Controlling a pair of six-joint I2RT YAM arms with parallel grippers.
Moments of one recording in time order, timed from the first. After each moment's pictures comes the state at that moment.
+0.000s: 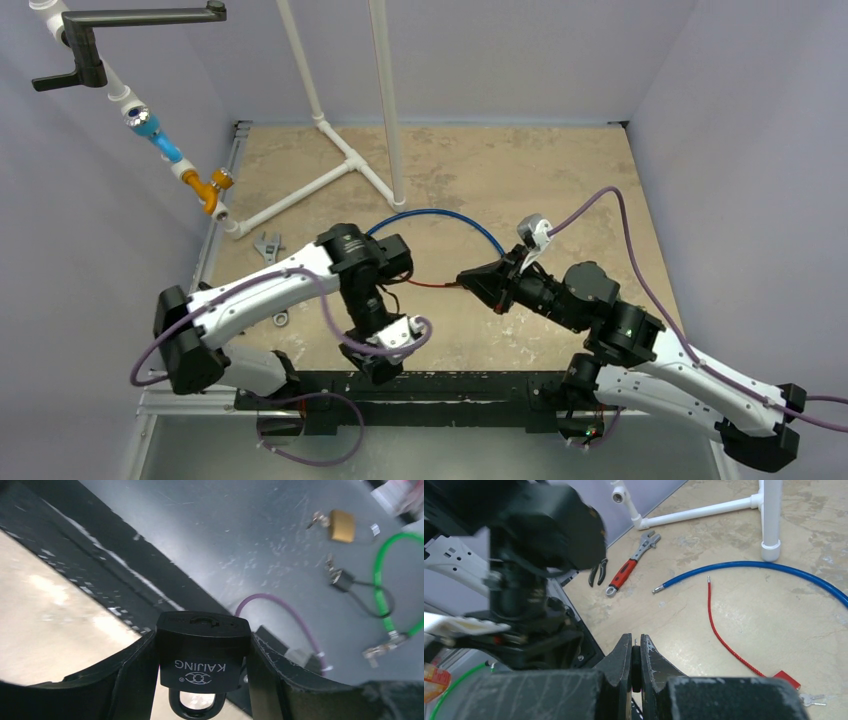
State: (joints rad) left arm -1.00 1.32 1.30 -1.57 0.92 1.41; right arm 1.03 0.61 0.73 -0.19 0.06 0.43
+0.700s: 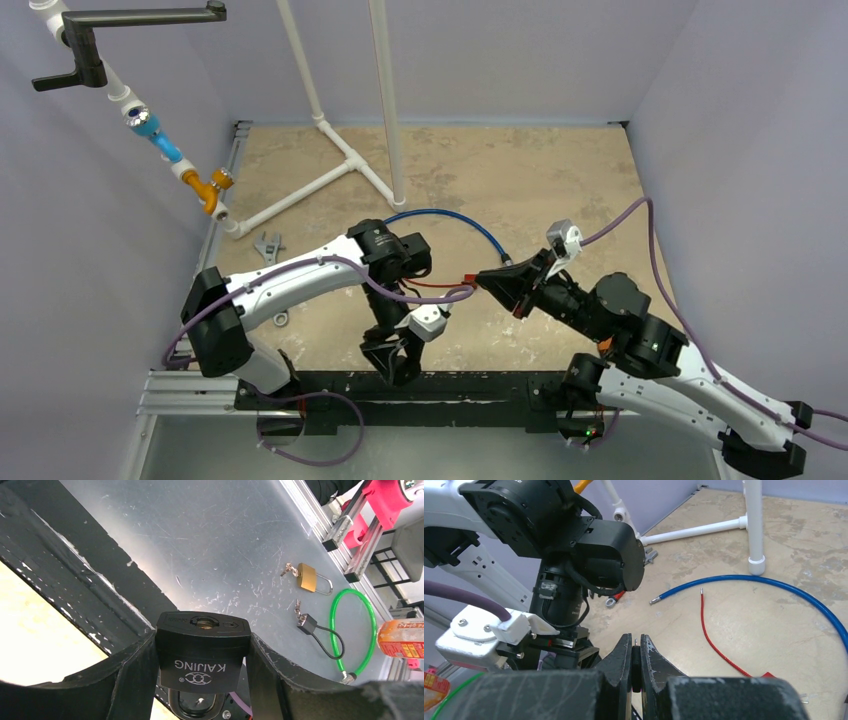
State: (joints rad) left arm -1.00 1.54 1.31 -1.54 1.09 1.22; right arm 1.03 0.49 0.73 -0.25 0.09 0.41
